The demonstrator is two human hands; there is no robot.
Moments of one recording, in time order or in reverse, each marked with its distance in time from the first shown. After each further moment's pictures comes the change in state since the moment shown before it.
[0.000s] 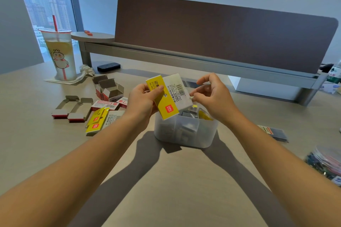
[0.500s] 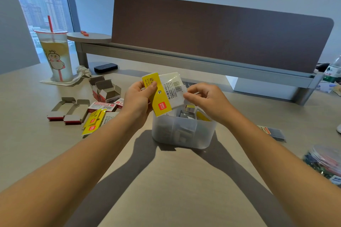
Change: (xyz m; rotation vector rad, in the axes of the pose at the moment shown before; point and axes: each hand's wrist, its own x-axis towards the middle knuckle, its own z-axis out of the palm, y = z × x) left_hand 0.007 0.002 -0.002 -0.093 -0.029 0.017; right_hand 0.003 -0.002 0.001 -0.078 -0.131 0.030
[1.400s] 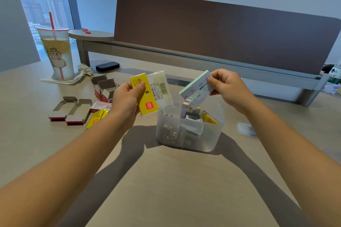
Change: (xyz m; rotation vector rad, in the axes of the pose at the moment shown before) left_hand 0.019 -0.002 -0.032 0.023 0.114 0.005; right_hand 0.021 0.001 -0.028 -0.033 0.120 0.111
